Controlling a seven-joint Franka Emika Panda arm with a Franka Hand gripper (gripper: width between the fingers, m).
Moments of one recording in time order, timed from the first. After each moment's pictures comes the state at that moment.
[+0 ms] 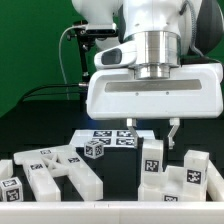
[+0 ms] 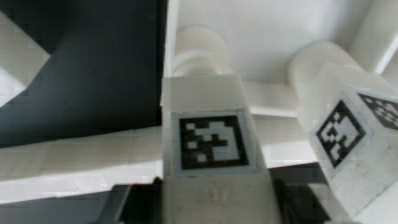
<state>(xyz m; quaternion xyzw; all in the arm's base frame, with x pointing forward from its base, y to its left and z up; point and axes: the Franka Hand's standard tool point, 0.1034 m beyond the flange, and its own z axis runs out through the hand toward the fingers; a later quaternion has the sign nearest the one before) 0.616 0.034 0.091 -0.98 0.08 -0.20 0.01</state>
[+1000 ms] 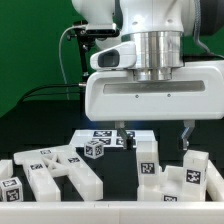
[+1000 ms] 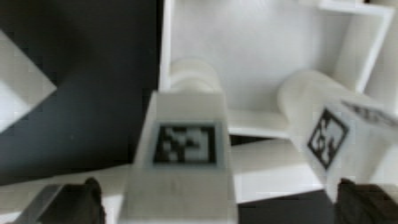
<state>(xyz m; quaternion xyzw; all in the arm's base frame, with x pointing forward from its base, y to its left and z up) 0.627 0.030 0.091 -1.00 0.09 0.00 0.03</state>
